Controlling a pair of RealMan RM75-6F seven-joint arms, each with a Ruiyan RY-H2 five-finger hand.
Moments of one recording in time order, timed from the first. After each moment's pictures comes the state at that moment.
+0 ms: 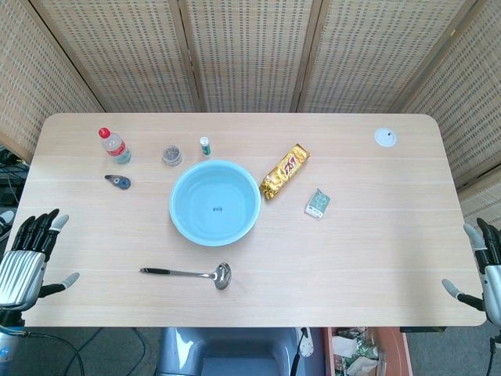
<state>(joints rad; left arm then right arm) -0.13 -1.10 0.02 -1.78 1.56 1.55 0.15 0.01 -1.05 0.08 -1.59 -1.54 1.60 0.10</state>
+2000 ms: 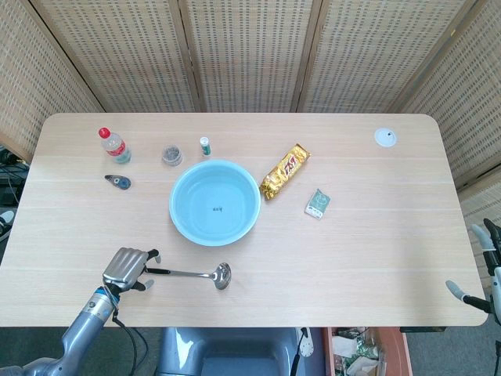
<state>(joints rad) -0.42 -1.47 -0.02 -1.60 1.19 0.99 0.42 0.00 -1.01 0.08 -1.59 -1.54 1.60 0.20</state>
